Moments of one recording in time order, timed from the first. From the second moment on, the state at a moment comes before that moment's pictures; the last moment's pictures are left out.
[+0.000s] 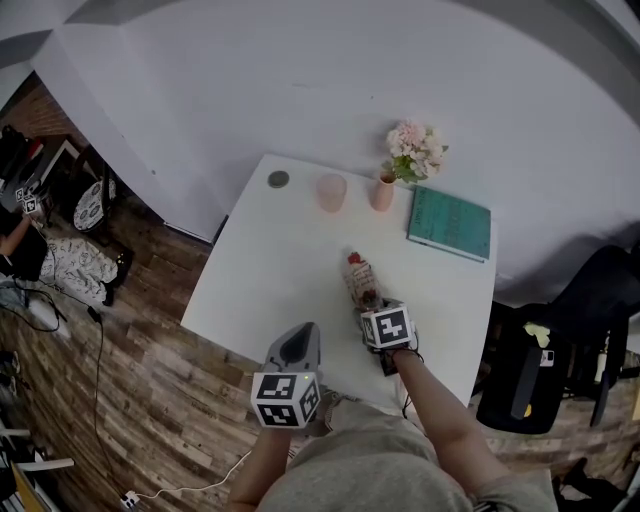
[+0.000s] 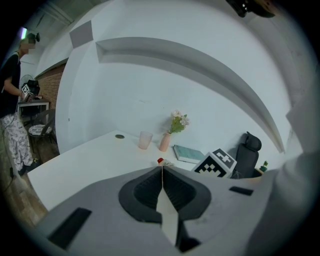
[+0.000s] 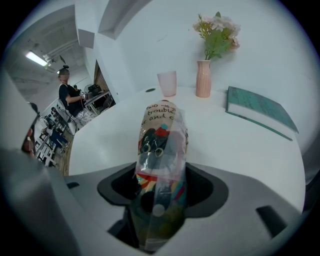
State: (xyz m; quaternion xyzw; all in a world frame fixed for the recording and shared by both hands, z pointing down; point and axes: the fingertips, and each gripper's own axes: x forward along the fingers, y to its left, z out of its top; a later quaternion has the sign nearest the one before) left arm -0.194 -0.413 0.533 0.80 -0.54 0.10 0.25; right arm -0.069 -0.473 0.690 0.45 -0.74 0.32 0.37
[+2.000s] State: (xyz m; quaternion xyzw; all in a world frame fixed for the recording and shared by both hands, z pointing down) left arm -0.171 -0.193 0.496 0.79 -0.57 0.08 0.20; right arm -0.034 -0.253 0.532 0.52 -0.81 0.21 0.18
